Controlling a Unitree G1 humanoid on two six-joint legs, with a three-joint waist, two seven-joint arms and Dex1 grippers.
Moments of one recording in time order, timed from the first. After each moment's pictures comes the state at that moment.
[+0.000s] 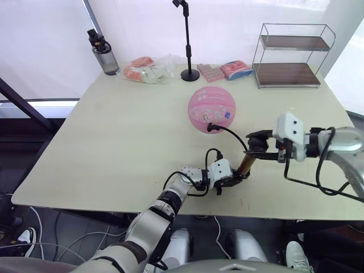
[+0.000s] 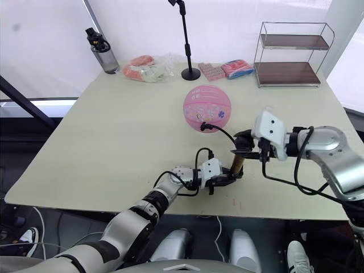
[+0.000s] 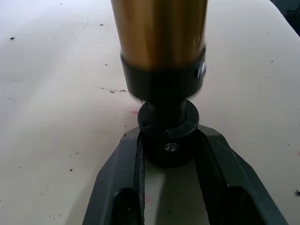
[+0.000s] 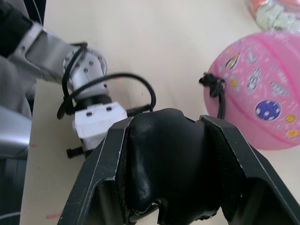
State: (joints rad) left arm -0.63 0.00 -0.32 1.12 0.17 -0.53 -0.90; right arm -0.39 -0.89 0.11 -0.35 0.44 0.50 1.02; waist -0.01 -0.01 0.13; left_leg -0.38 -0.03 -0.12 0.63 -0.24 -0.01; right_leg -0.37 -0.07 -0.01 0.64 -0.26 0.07
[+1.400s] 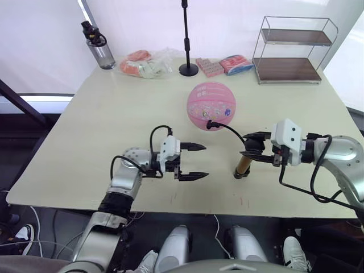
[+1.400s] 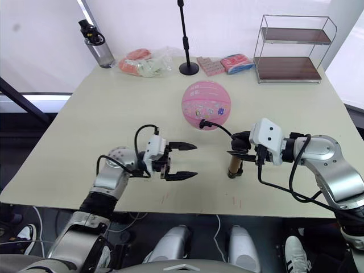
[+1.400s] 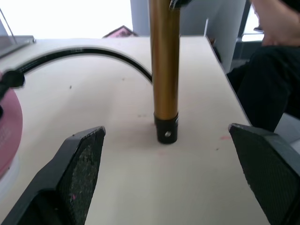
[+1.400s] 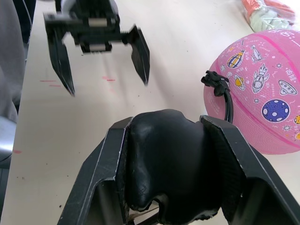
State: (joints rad) left arm -0.41 0.45 -0.13 0.27 -0.32 -0.07 -1.38; right arm -0.31 -0.81 0.08 -0.37 0.36 0.38 0.98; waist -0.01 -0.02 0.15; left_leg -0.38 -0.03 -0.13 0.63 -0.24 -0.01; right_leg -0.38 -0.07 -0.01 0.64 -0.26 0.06
